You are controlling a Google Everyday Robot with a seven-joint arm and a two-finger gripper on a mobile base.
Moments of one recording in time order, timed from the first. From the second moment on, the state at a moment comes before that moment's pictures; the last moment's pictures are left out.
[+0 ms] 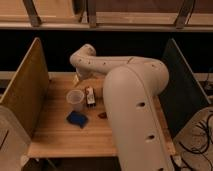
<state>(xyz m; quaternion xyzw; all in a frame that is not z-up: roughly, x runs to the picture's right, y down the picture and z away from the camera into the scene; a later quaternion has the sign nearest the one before) -0.126 -0.042 0.912 -0.20 0.06 0.54 0.82</state>
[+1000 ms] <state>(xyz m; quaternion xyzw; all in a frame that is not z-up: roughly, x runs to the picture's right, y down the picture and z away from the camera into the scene) -0.112 0.030 0.982 -0.28 0.16 0.58 0.75</state>
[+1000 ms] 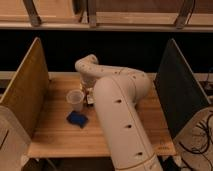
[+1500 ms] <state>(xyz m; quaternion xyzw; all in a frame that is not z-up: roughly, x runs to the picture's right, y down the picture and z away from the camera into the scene) -0.114 0.028 0.992 -0.31 0.16 0.59 0.73</state>
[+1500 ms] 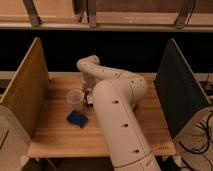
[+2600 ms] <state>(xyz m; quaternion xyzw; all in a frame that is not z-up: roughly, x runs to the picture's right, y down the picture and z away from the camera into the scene) -0.143 -0.136 0.904 -0.14 0.00 0.53 0.84</state>
